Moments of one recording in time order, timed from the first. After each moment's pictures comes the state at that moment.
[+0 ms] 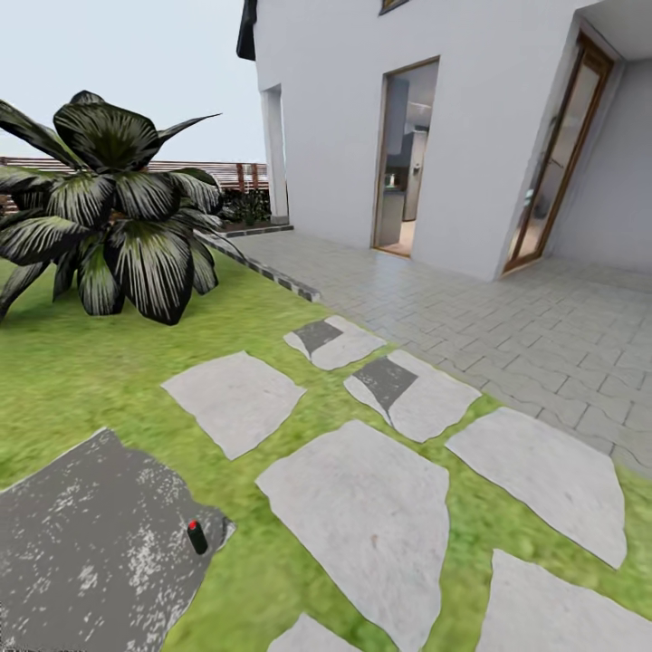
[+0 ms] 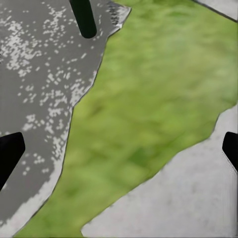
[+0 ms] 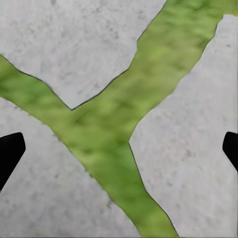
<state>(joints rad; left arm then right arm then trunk) -0.12 0.09 0.01 -0.30 0.01 -0.52 0.01 -0.04 -0.06 -0.02 -0.45 0.00 -0.40 0.00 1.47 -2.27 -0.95</state>
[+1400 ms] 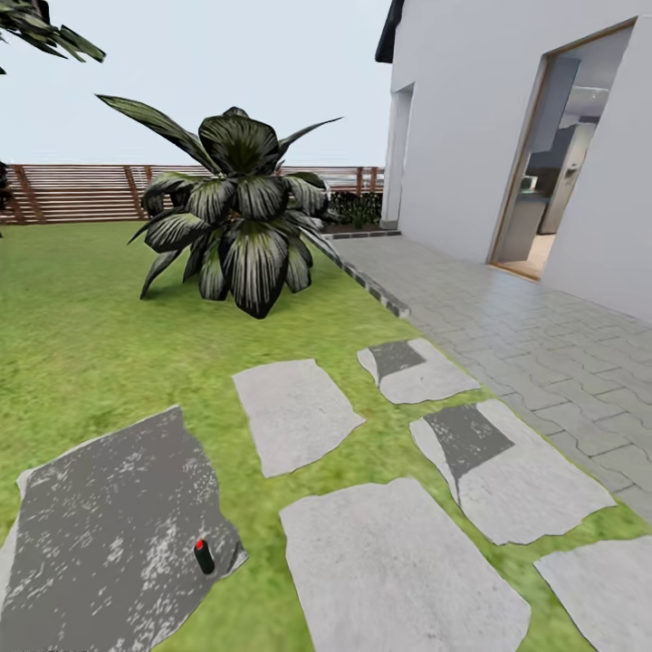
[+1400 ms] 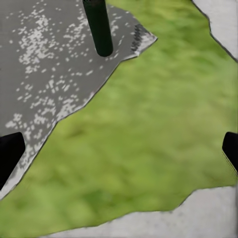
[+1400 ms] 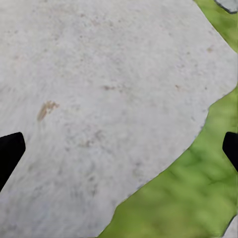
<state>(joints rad) -0.12 0.09 0.01 -0.30 0.01 -0.52 0.01 -0.04 -0.06 -0.02 -0.45 0.00 -0.40 0.00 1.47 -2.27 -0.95</state>
